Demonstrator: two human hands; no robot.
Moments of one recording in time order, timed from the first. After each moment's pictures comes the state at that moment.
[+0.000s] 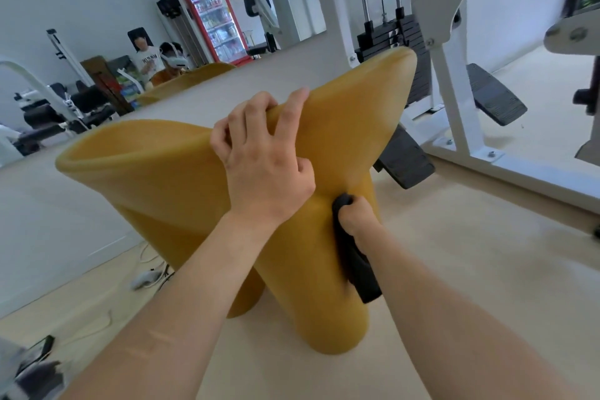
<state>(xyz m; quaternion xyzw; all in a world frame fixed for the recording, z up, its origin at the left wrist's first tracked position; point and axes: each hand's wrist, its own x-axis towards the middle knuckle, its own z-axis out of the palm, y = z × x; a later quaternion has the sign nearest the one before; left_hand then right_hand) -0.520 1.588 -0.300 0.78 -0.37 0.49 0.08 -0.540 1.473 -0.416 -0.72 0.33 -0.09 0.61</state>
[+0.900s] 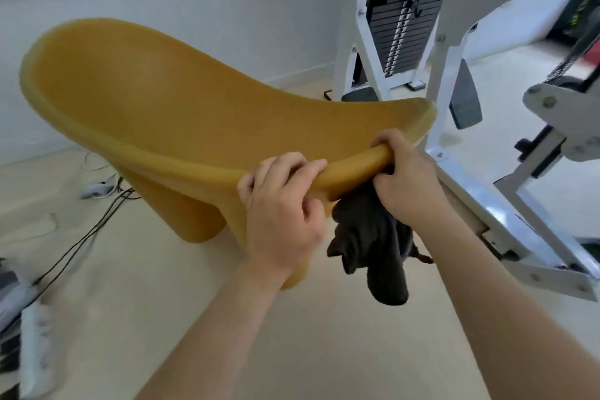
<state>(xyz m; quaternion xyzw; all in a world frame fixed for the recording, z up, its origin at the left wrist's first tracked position) -0.546 1.608 -0.249 0.84 -0.34 0.26 0.35 -0.603 1.442 -0.219 -0.89 0.27 -0.10 0.36</state>
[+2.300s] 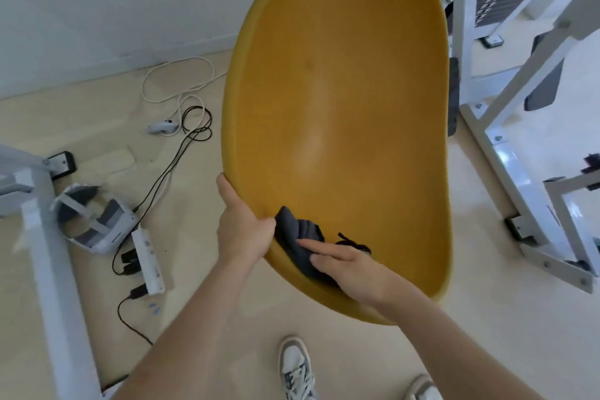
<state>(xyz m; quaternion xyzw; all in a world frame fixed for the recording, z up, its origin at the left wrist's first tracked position) -0.387 1.820 -0.173 0.88 0.13 -0.24 0.40 -0.494 1.673 -0.142 -0.70 0.23 0.37 0.57</state>
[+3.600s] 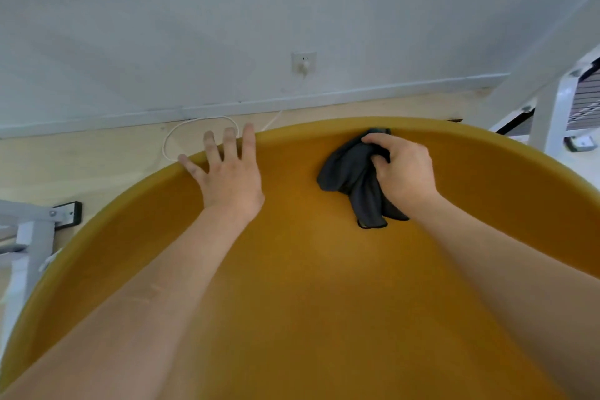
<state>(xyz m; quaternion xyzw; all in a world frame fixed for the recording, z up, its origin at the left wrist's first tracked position) -0.035 1.662 -0.193 1.00 -0.04 -0.07 -0.02 -0.070 1.421 -0.196 -0.94 0.13 -0.03 0.31</state>
